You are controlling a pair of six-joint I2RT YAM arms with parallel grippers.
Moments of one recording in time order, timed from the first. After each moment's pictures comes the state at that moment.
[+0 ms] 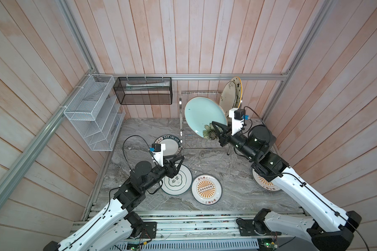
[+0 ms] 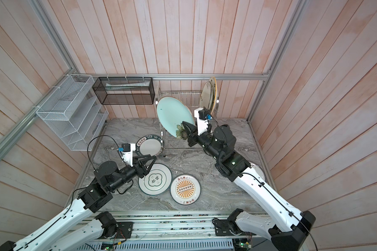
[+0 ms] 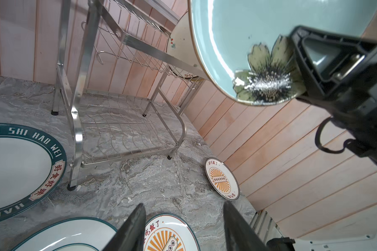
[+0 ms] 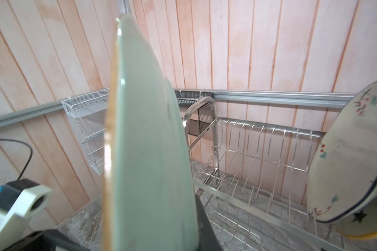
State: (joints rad) left arm -0.73 0.77 0.67 -0.01 0.07 -0.52; right arm 0.69 1.14 1.24 -0.02 0.00 0.14
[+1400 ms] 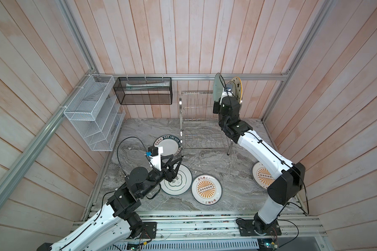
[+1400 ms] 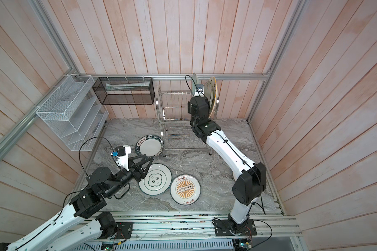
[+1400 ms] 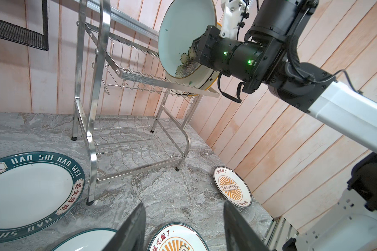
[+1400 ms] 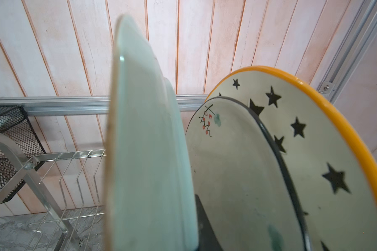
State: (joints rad) left arm -0.82 0.66 0.68 -0.08 -0.09 -0.43; right arm 0.58 1.74 1.75 -0.05 0.67 0.03
